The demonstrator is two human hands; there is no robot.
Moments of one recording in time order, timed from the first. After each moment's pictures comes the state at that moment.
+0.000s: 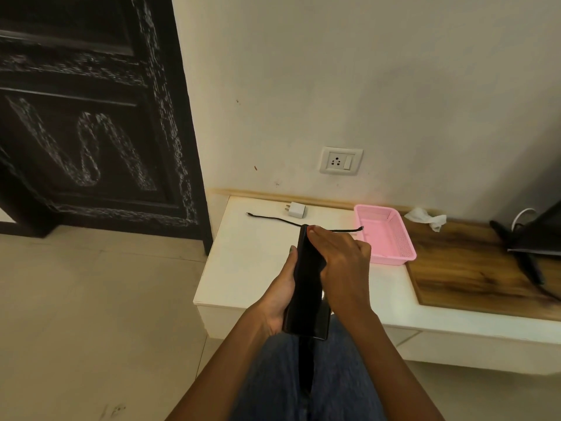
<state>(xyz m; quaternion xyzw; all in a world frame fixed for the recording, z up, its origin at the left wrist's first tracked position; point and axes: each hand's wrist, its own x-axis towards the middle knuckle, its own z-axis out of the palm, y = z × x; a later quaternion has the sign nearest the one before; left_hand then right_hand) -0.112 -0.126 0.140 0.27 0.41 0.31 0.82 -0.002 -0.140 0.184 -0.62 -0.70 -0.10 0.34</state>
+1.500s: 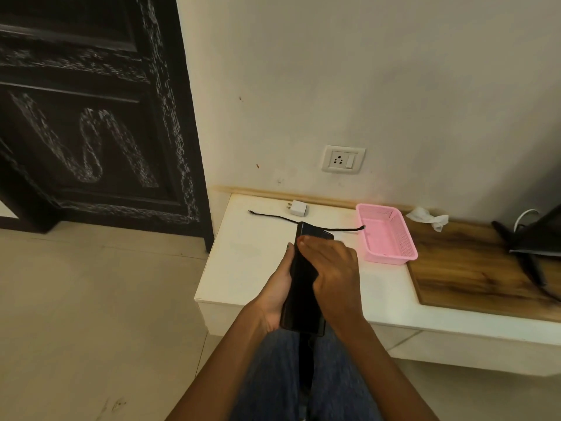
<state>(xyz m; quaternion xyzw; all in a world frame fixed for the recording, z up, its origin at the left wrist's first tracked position) -0.119 -0.123 0.136 0.21 0.33 0.33 0.86 -0.017 -0.148 0.171 -0.56 -0.72 -0.12 0.40</state>
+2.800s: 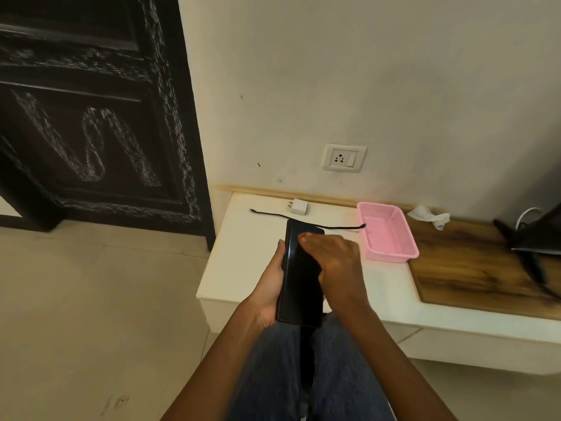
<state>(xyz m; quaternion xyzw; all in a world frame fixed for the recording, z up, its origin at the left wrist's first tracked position) -0.127 -0.120 0.136 0.17 0.32 0.35 0.86 0.000 -0.141 0.170 -0.57 -0.75 -0.08 0.33</state>
